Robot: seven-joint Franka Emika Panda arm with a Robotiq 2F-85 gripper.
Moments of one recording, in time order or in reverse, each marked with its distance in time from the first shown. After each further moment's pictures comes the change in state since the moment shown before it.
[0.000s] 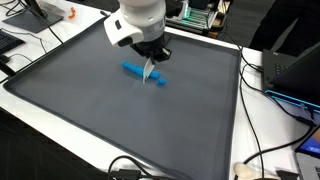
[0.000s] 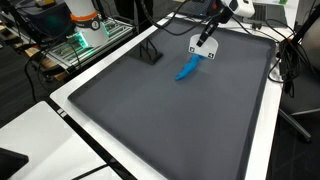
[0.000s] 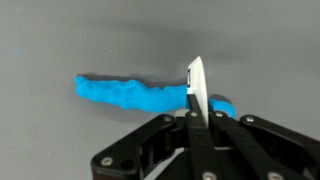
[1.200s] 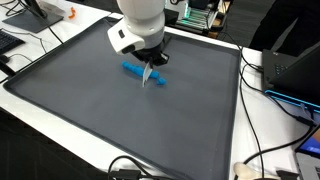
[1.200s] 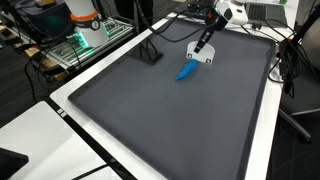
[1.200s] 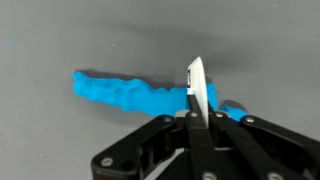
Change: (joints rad) arm -0.003 -0.001 -0.001 -0.076 -0.035 0.097 -0.033
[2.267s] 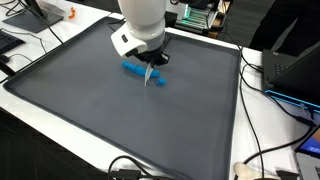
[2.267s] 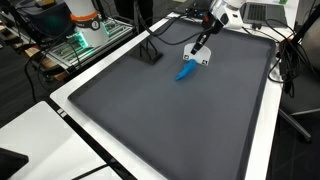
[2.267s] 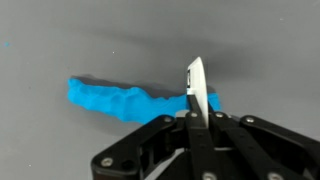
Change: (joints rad) arm -0.001 0.001 0.000 -0.030 0.000 0.004 -0.041
